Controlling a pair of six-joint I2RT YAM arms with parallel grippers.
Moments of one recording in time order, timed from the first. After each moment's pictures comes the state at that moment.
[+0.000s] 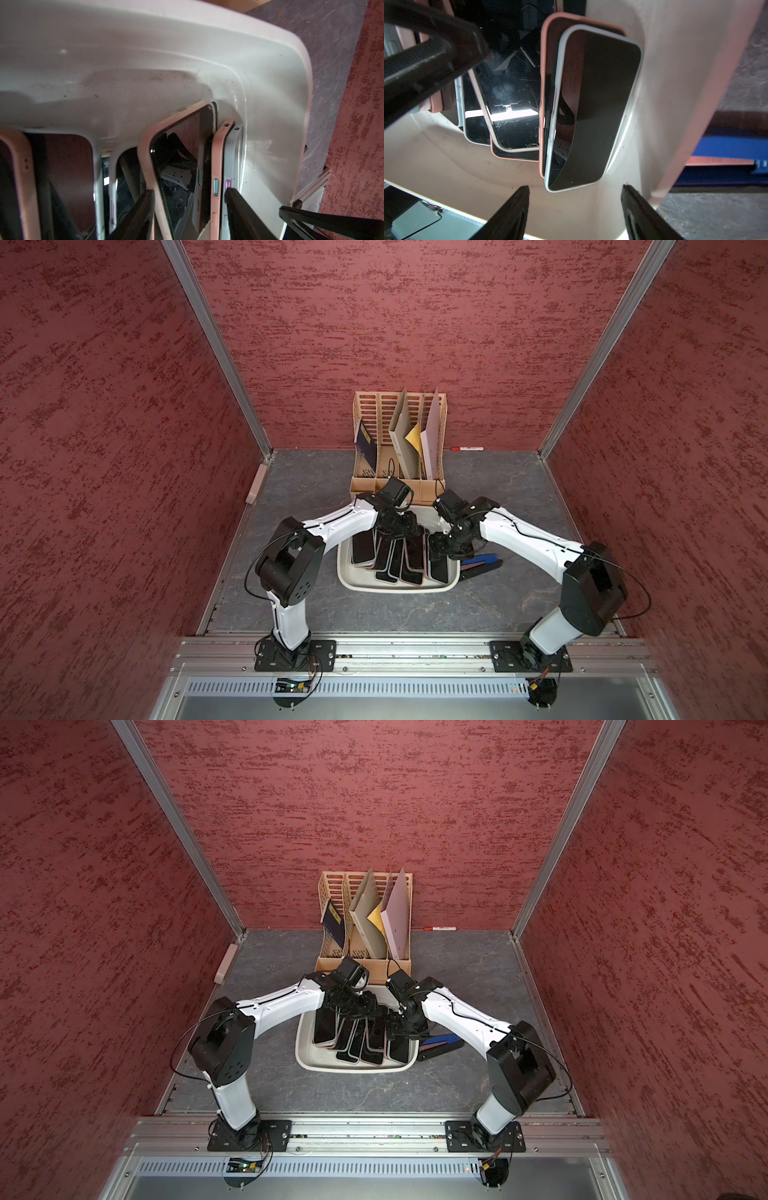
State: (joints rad) left arm -0.65 1.83 1.33 -0.62 0.29 -0.70; right arm 0.65 1.61 1.23 -1.01 -0.20 0.56
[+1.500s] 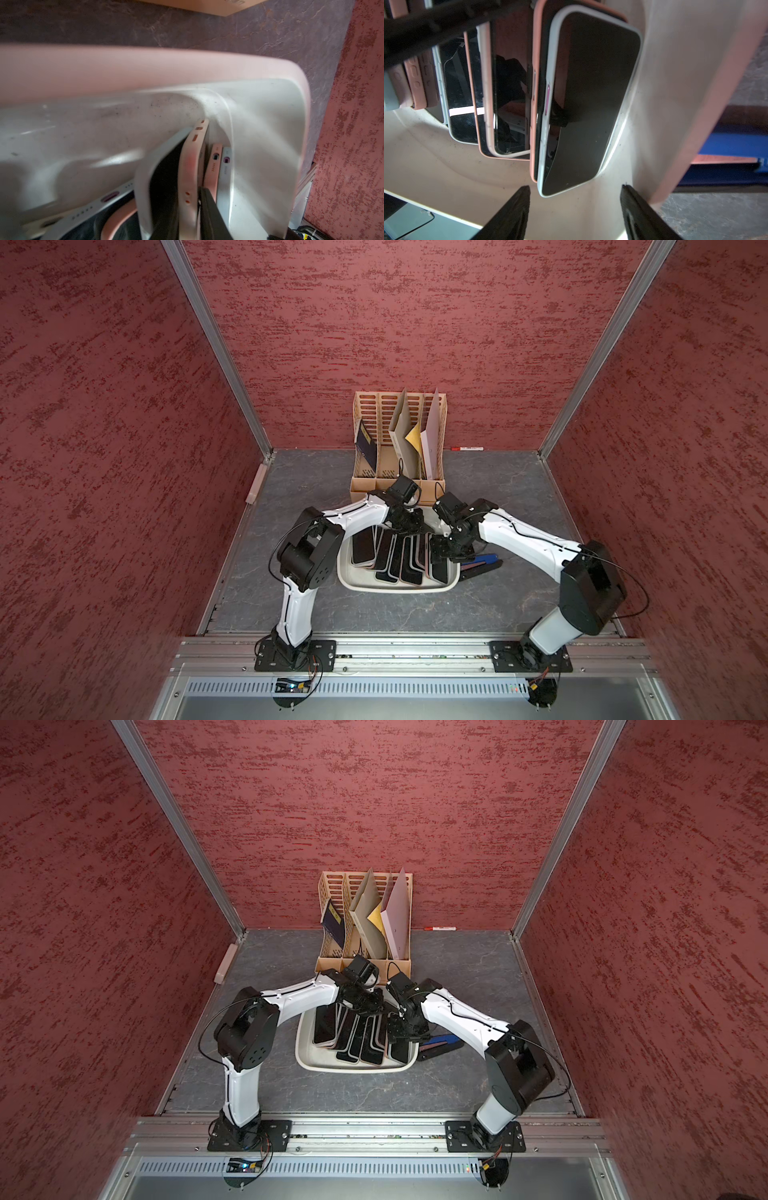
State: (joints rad) left arm -0.65 2.02 1.46 -0.55 0.39 -0.68; right arm 0.65 1.62 1.21 -1.02 -0.19 0.55
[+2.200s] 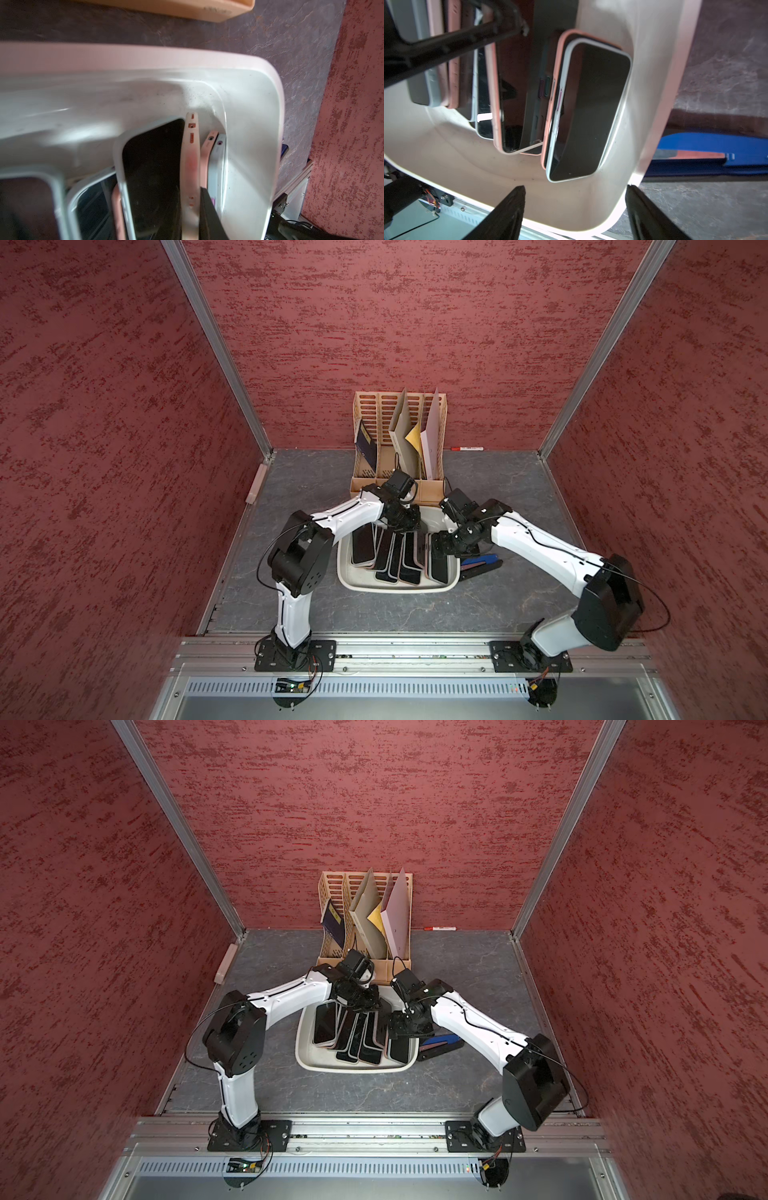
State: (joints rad) left arm -0.62 1.89 1.47 -0.67 0.36 -0.66; right arm 0.64 1.50 1.20 -0.99 -0.17 0.54
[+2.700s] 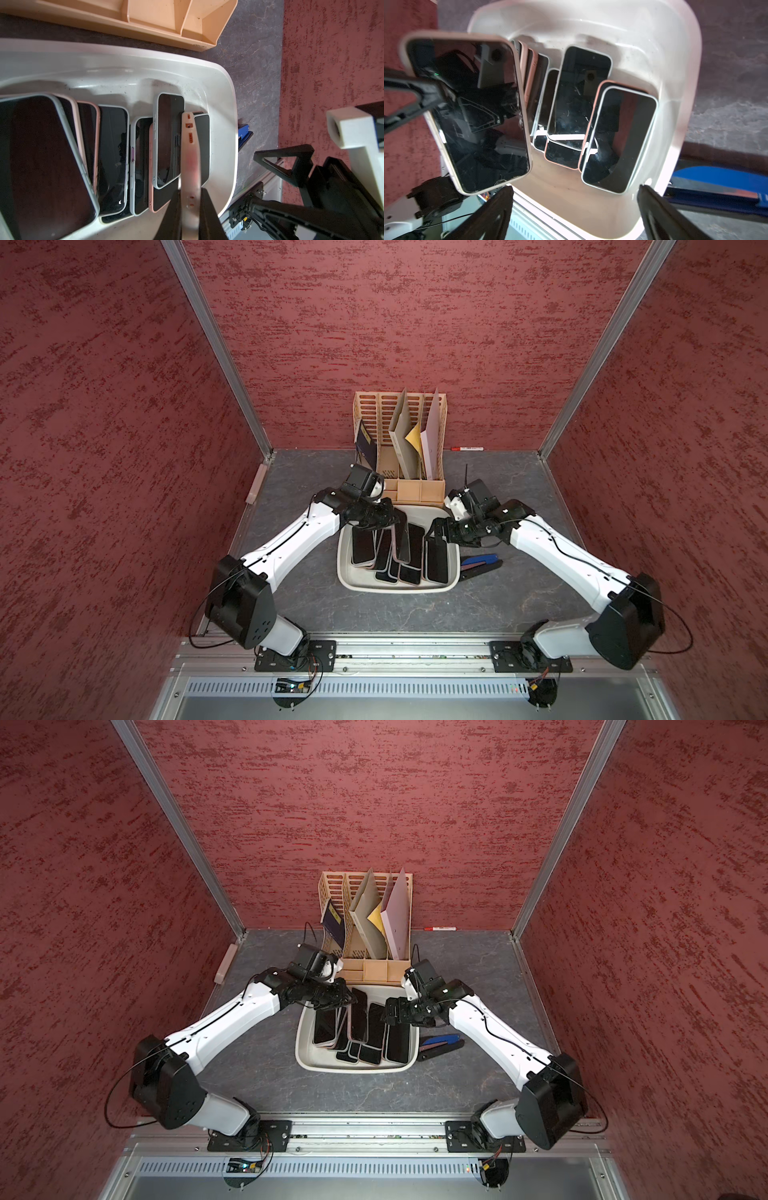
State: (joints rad) left arm -0.50 1.47 1.24 -0.70 0.40 -0.67; right arm 0.54 1.39 1.17 -0.82 -0.34 0.54
